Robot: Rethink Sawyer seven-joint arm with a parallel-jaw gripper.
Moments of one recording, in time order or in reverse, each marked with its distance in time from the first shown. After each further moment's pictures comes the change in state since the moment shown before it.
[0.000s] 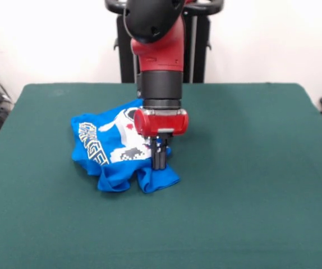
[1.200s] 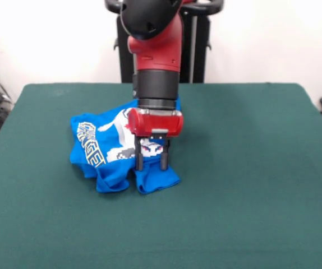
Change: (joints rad) arm 0.012 0.044 -0.065 -0.015 0.060 -0.022 0.000
